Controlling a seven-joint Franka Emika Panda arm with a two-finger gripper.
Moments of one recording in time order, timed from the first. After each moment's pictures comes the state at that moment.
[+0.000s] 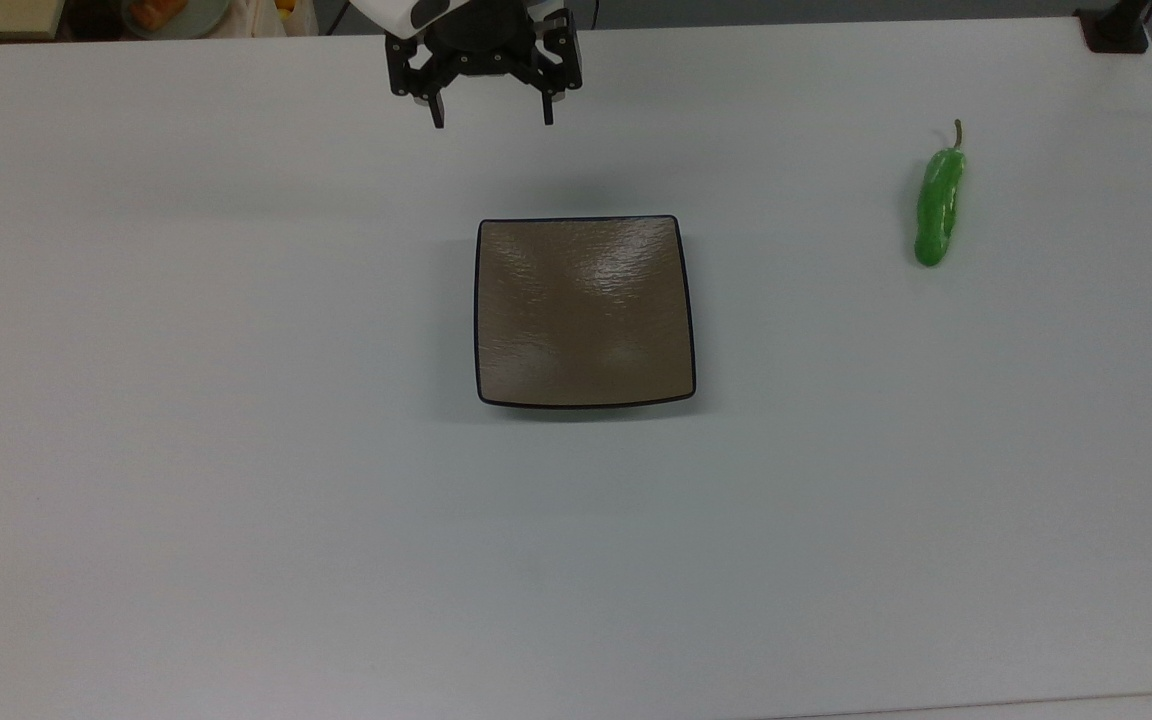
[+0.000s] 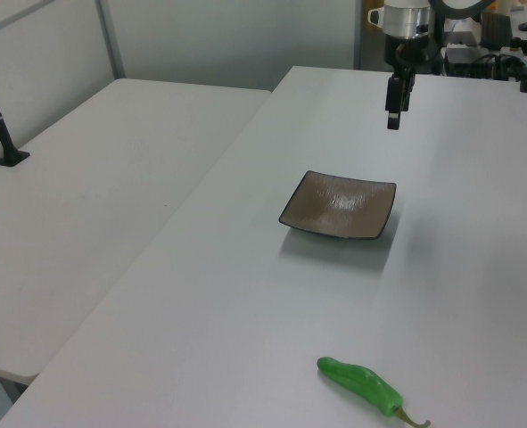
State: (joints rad) arm 0.08 0.00 0.04 -1.85 0.04 1.86 0.01
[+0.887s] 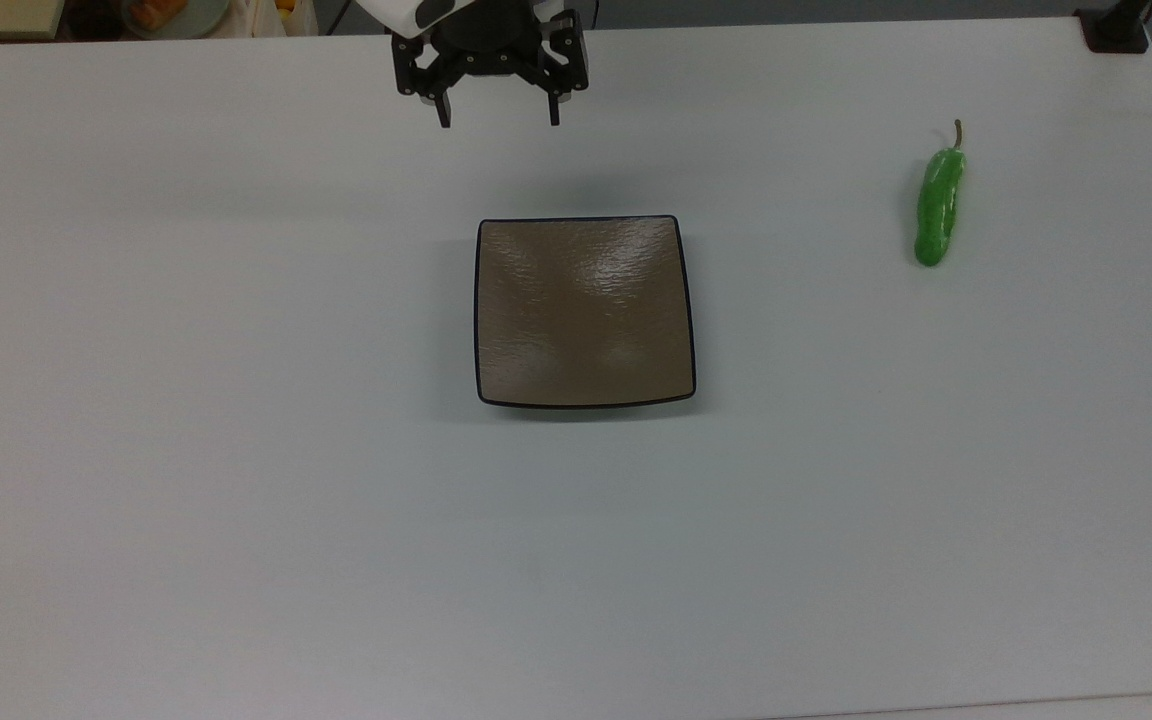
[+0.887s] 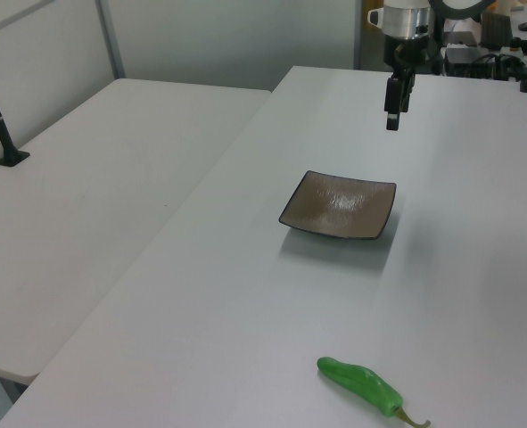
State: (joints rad) arm 0.08 0.00 0.04 -1.85 0.05 1.86 0.04
